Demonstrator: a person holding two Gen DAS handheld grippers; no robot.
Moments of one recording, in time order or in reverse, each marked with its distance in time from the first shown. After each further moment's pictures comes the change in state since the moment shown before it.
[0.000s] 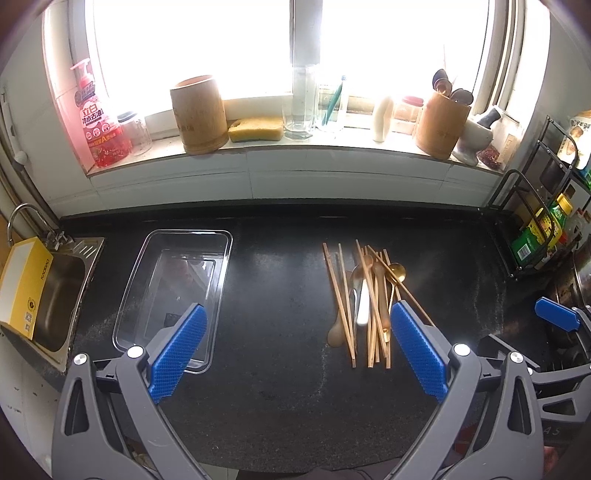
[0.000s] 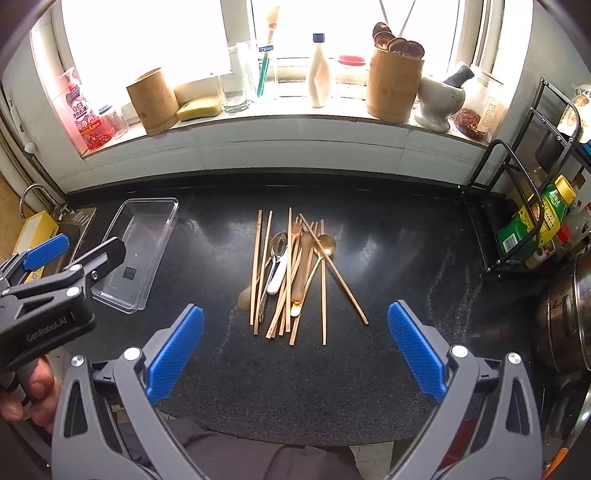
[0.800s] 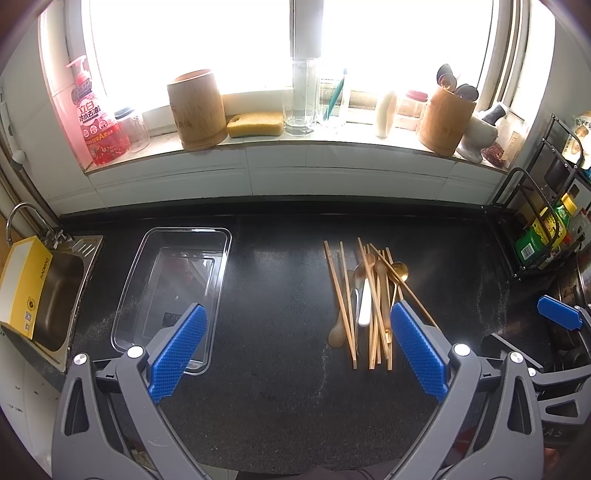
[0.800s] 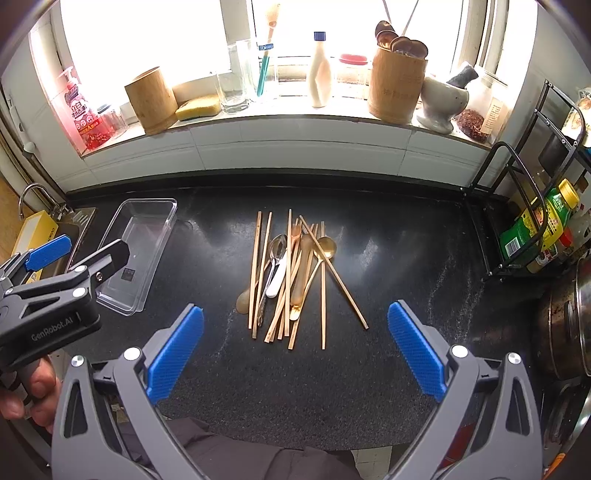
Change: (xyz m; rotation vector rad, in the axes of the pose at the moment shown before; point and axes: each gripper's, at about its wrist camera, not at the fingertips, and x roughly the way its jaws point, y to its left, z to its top) left arm 0.009 0.003 0.005 -0.002 0.016 0.000; right arm 0.006 0.000 0.008 -0.006 0.009 -0.003
